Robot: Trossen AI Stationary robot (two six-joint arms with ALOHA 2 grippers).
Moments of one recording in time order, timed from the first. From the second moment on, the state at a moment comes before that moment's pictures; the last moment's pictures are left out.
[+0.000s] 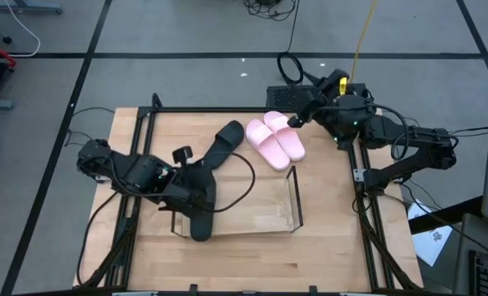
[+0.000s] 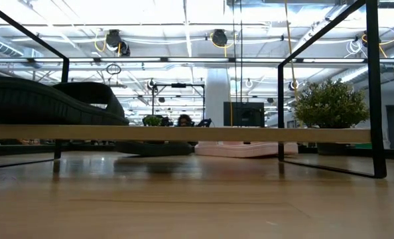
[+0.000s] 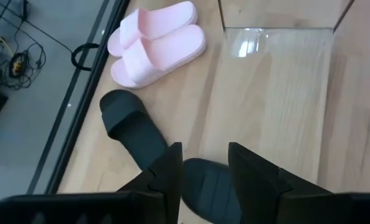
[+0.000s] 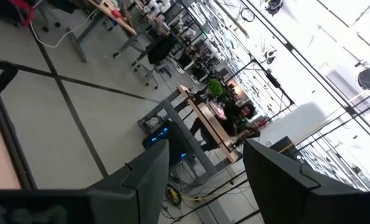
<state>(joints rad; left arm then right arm) -0.43 1.69 2.04 -1.57 -0.57 -0.56 -0.03 1.27 1.47 -0.21 0.99 -0.82</state>
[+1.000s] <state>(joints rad) 0.36 1.54 2.04 -1.56 0.16 -0.02 -0.02 1.27 1.47 -0.21 0.99 -0.74</state>
